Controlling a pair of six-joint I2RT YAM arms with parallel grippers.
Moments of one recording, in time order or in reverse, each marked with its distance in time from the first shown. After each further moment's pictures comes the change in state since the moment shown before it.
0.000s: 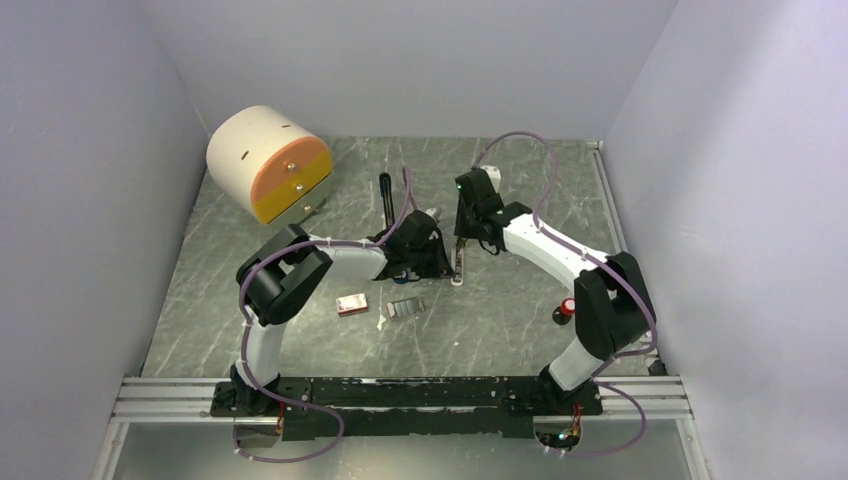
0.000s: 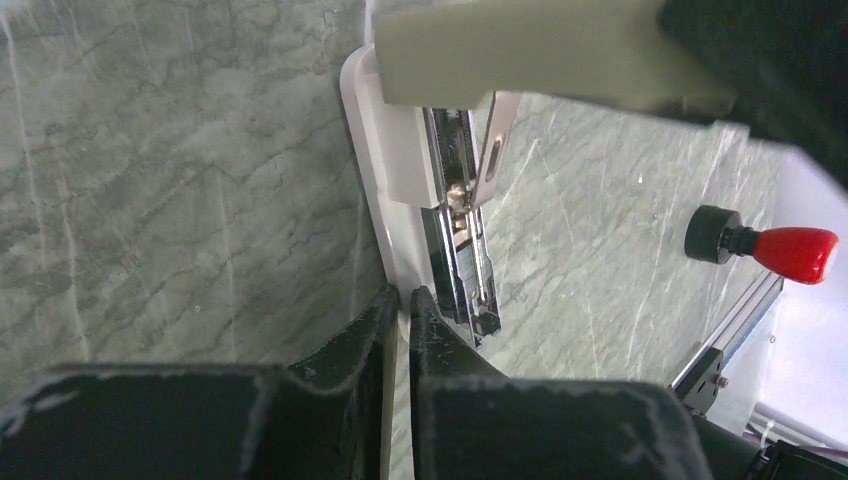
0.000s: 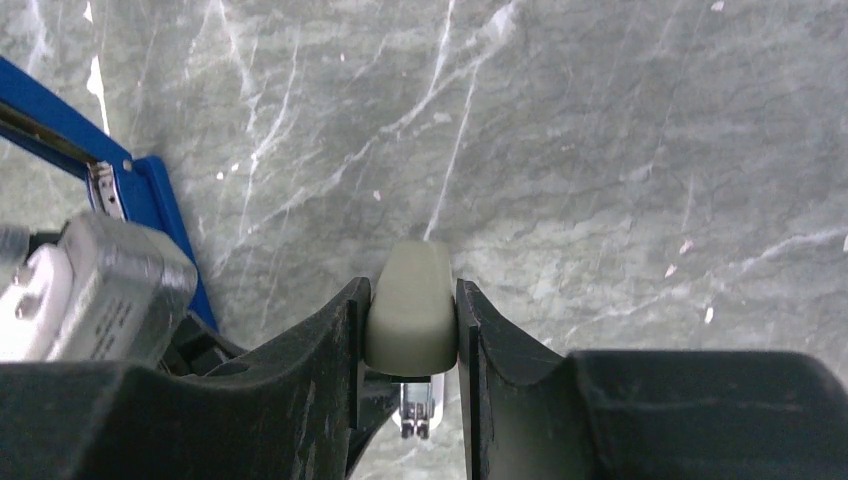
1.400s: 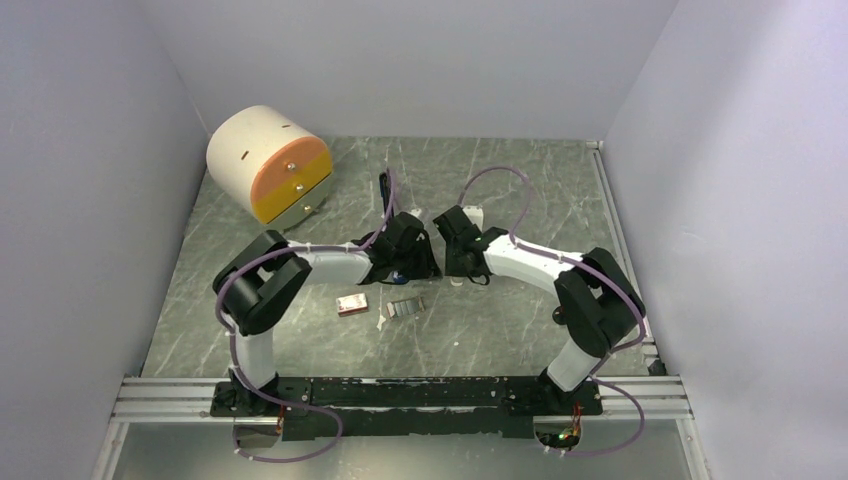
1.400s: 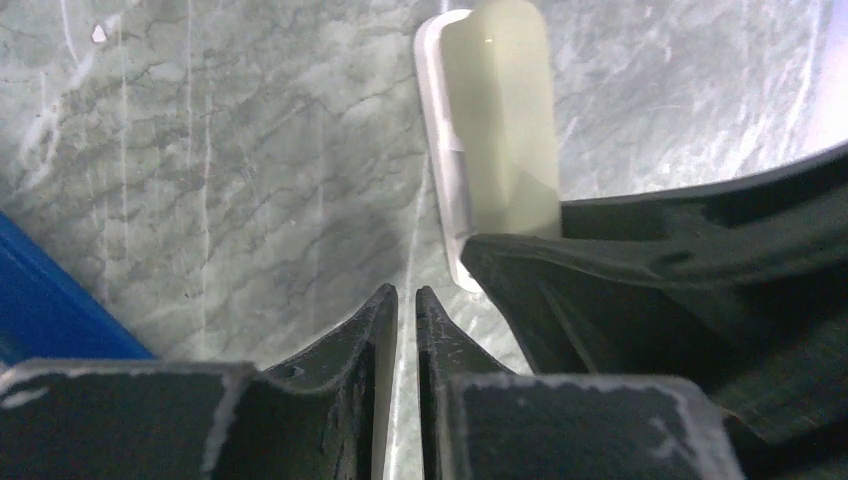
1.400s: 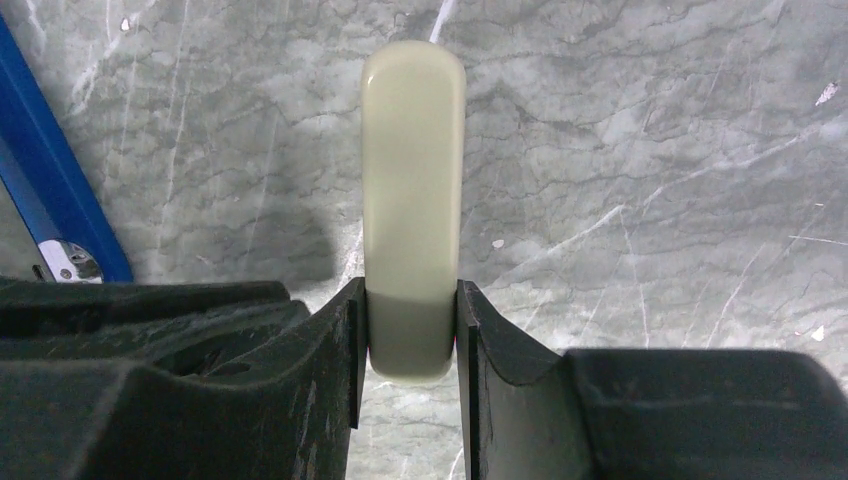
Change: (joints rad) left arm 0.022 -0.109 -0.116 -0.006 -0.058 -0.002; right arm 0.145 0.026 -0.176 -0.040 0.010 0.124
